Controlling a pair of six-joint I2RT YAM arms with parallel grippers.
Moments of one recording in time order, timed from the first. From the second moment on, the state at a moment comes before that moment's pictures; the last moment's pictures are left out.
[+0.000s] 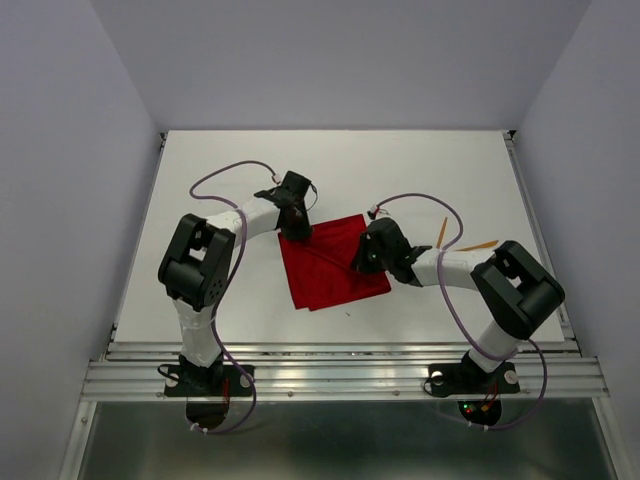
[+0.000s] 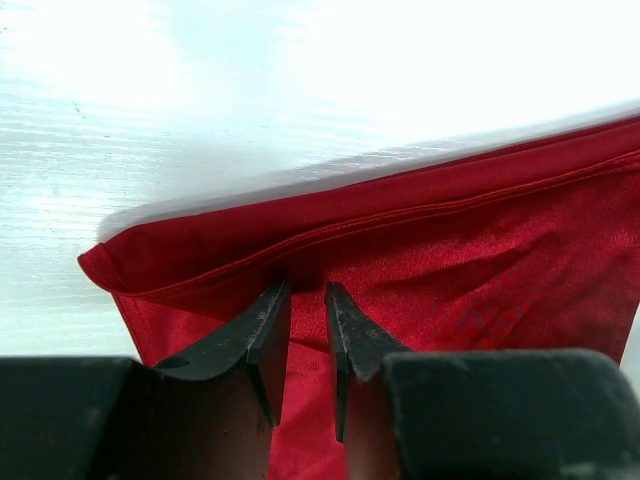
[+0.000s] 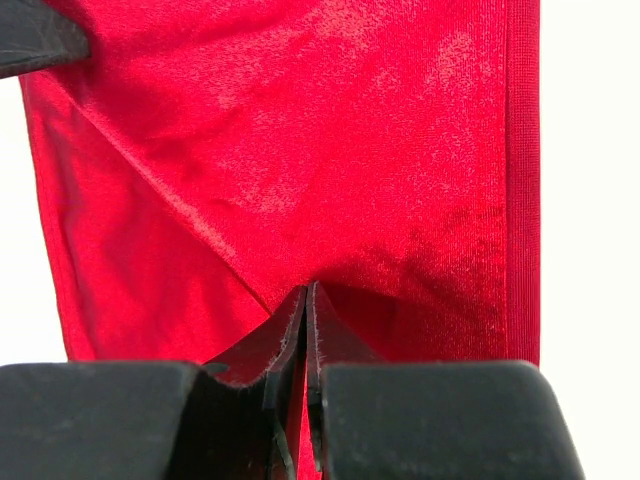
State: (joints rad) left arm -0.51 1.89 1.26 -0.43 -0.05 -0.66; right arm 0.68 1.66 0.76 0.17 0.03 0.65
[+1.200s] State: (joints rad) left arm -0.42 1.88 1.26 -0.44 -0.08 -0.66; right arm 0.69 1.61 0.78 0.13 0.05 0.65
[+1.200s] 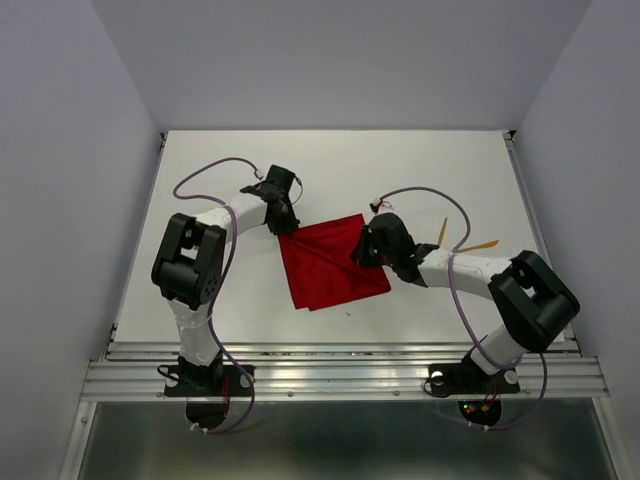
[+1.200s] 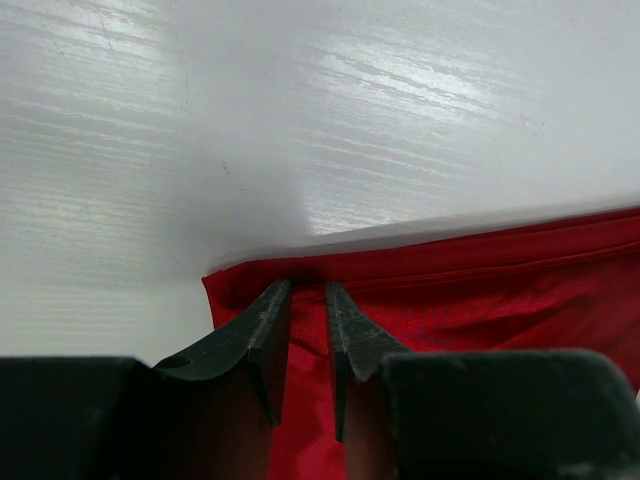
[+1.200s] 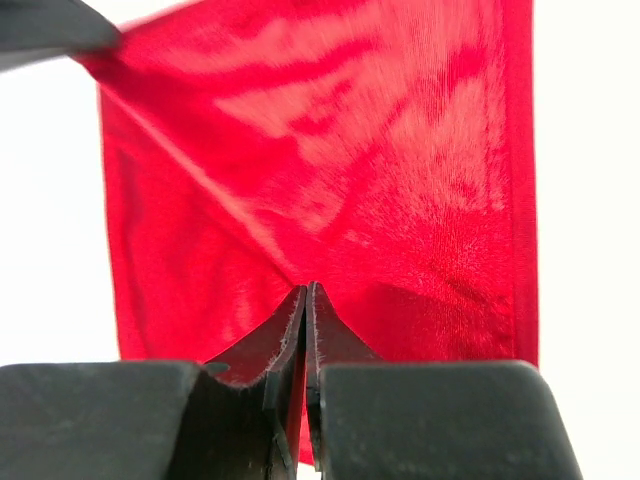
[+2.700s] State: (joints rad) left arm -0.42 1.82 1.20 -0.45 -0.15 -0.70; right arm 0.69 1.30 0.54 -0.02 0.20 0.65
